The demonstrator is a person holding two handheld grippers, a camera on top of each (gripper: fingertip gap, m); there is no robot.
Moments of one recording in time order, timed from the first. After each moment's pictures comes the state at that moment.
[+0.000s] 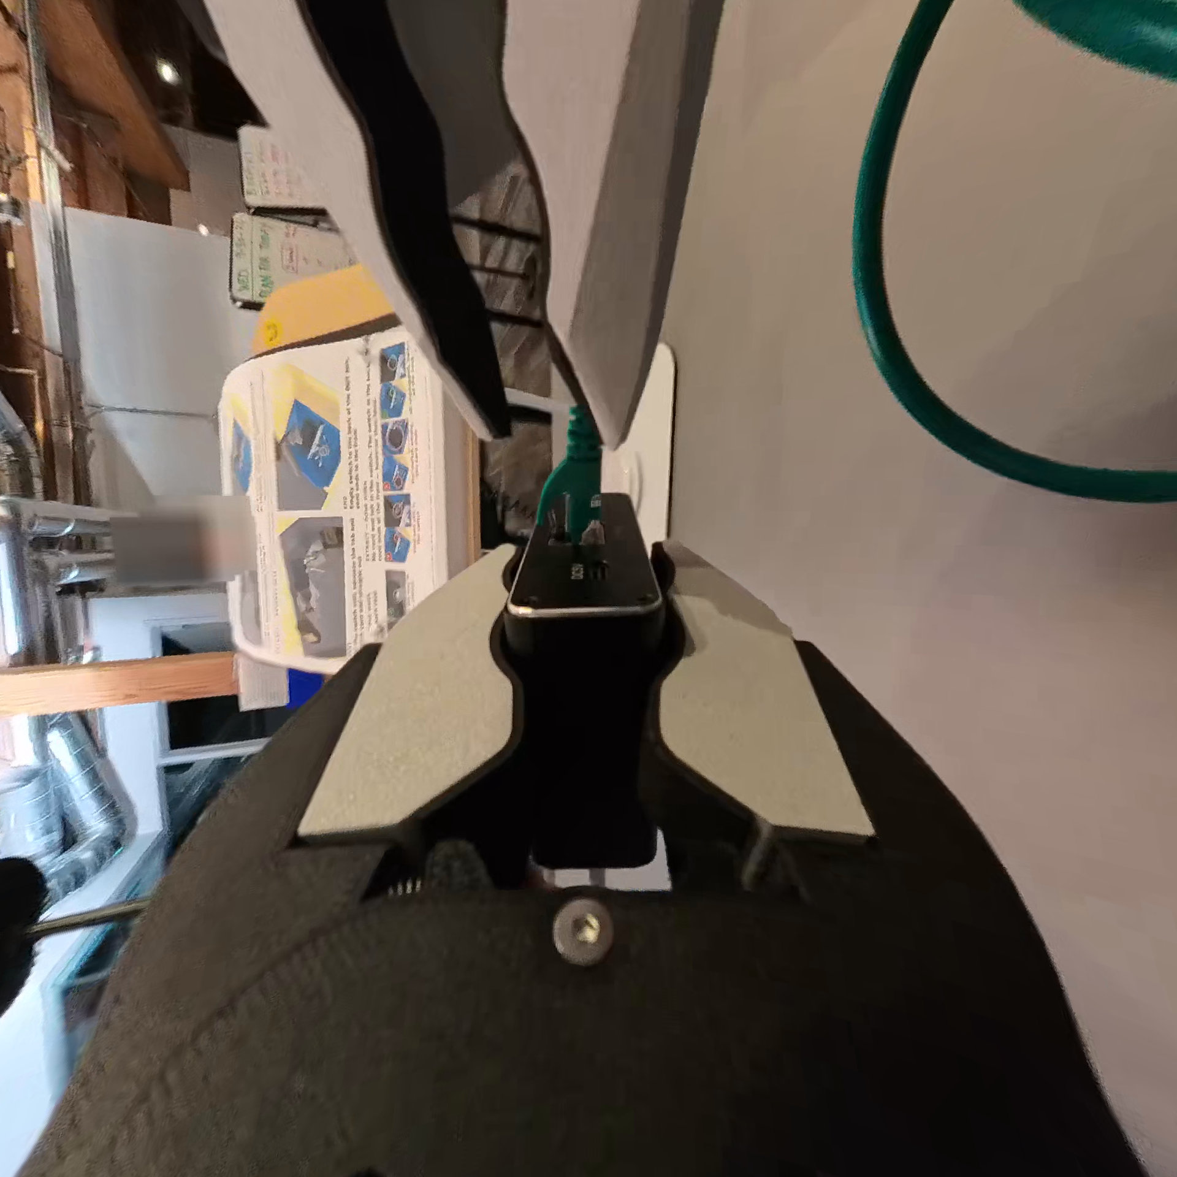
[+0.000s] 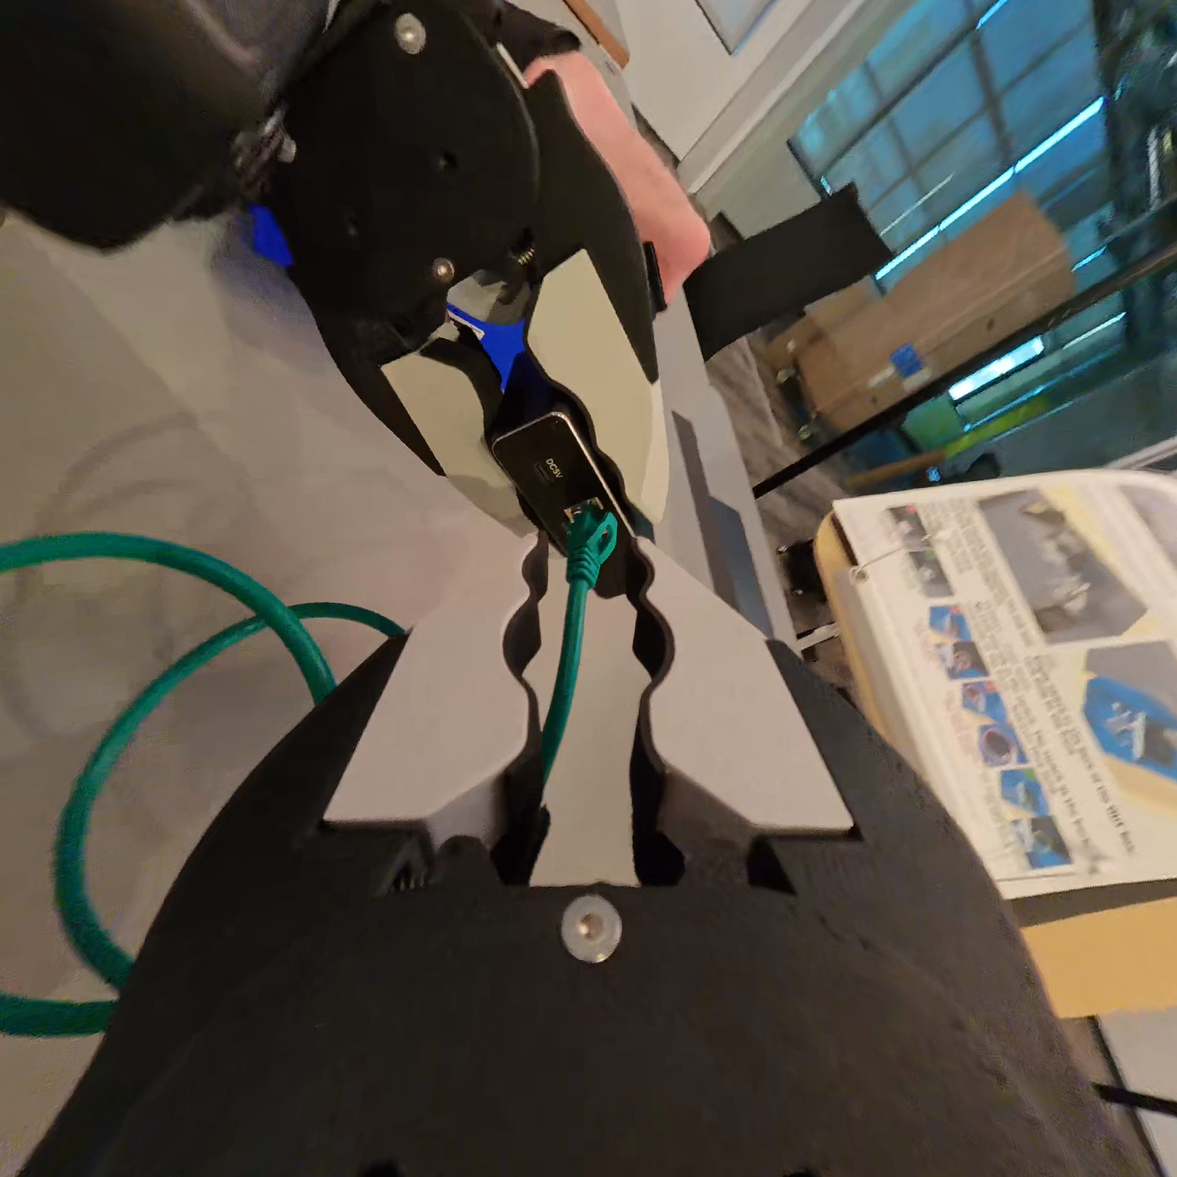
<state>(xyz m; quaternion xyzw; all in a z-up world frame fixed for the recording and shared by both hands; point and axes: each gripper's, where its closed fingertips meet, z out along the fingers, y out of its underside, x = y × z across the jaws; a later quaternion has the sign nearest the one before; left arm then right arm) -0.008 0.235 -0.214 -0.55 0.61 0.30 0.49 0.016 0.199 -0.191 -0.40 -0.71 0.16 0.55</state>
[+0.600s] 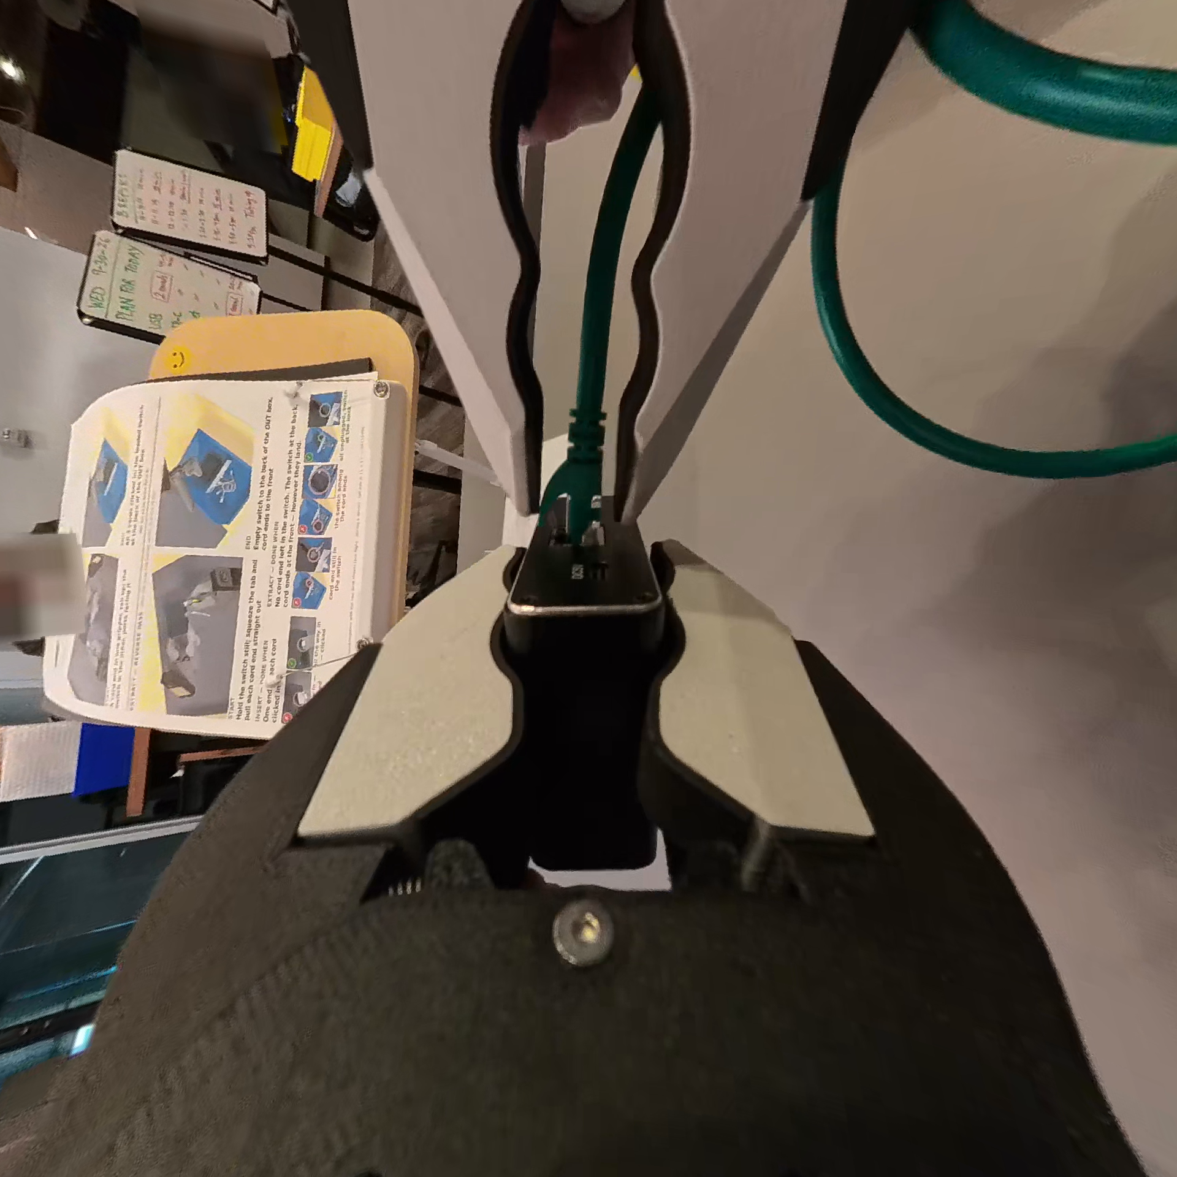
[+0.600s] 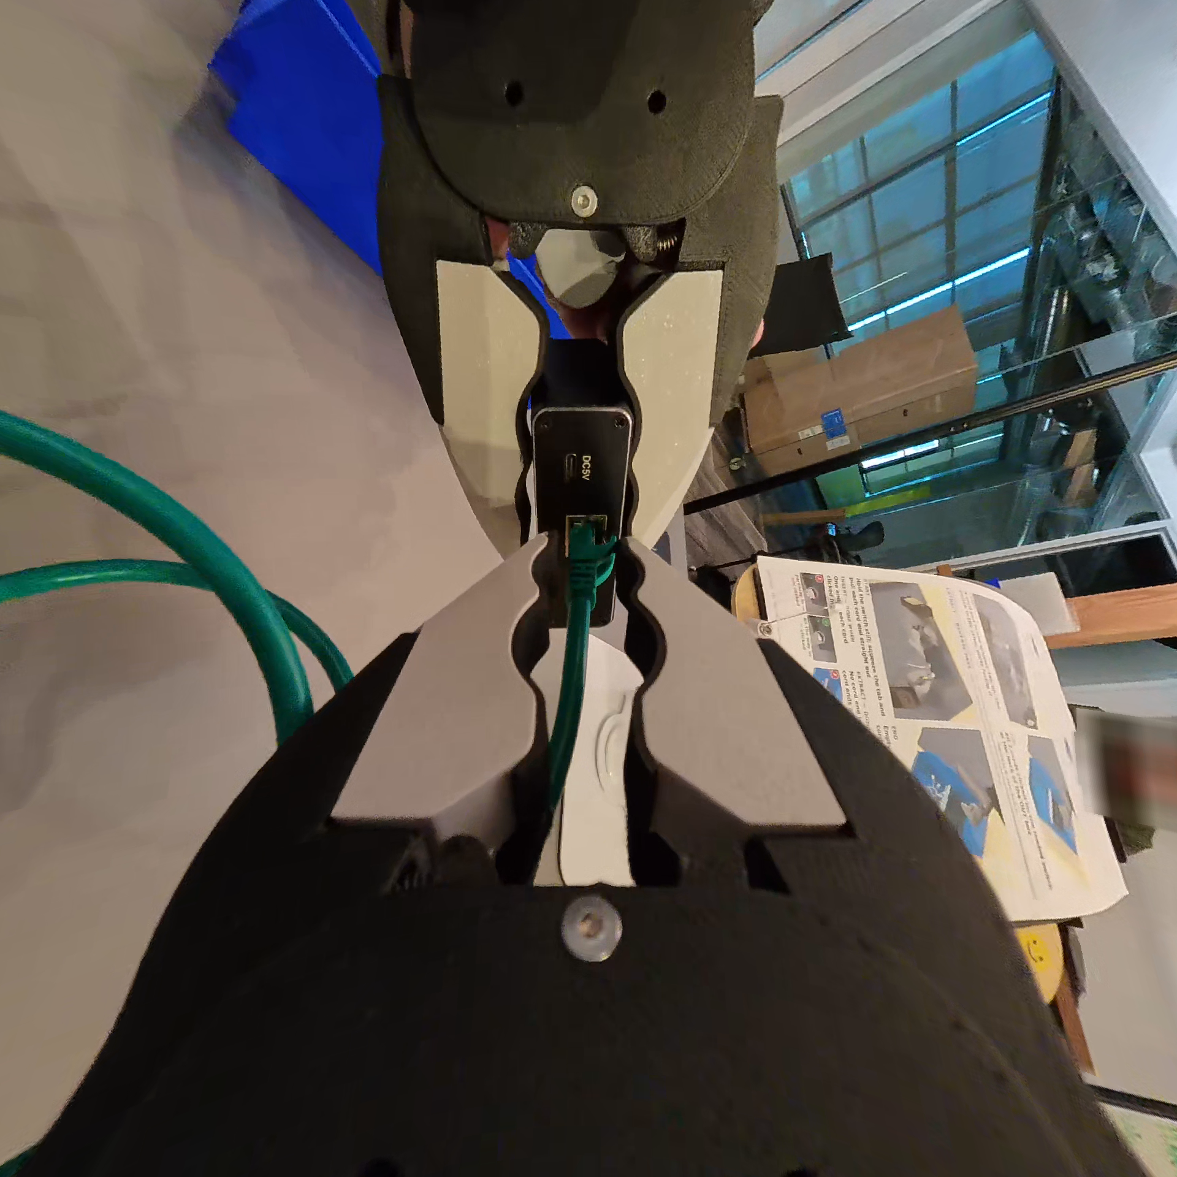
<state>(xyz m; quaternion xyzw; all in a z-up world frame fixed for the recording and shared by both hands) 0.008 0.219 -0.200 -0.59 0.62 0.16 0.49 0.007 0.192 -0.178 -0.31 -0.75 0.06 0.58</state>
